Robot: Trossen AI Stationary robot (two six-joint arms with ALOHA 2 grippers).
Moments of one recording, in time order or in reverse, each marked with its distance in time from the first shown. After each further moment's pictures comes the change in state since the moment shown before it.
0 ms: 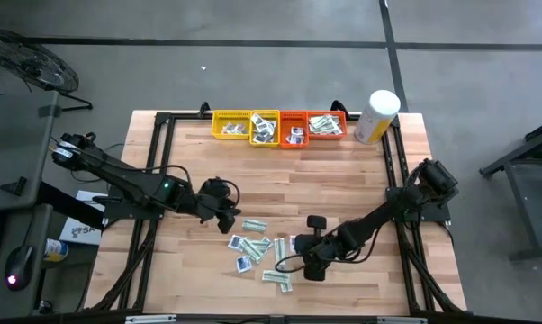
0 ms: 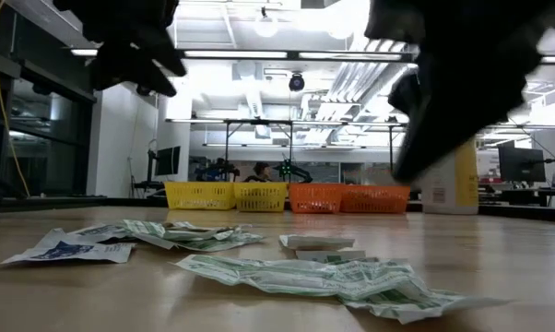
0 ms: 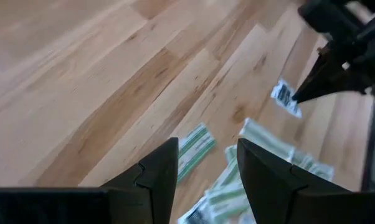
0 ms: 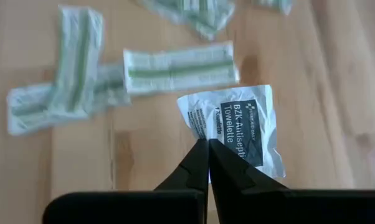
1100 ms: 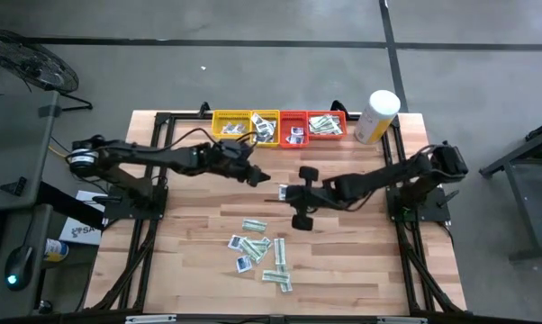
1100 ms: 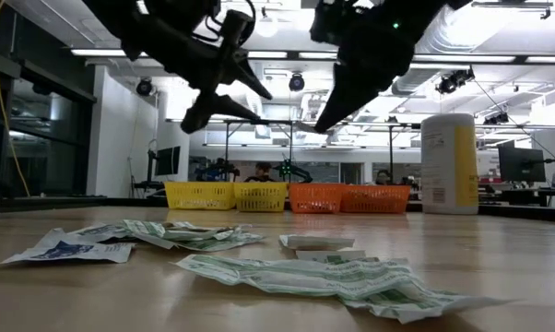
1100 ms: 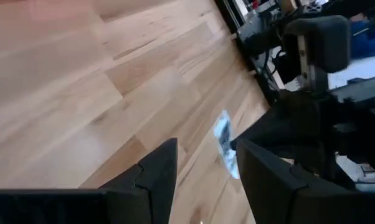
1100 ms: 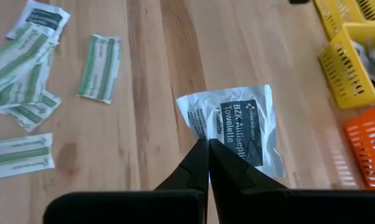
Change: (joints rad) left arm 0.524 0.210 0.000 0.497 0.529 0.023; right arm -0.359 -0.177 0.005 -0.017 0.035 -0.413
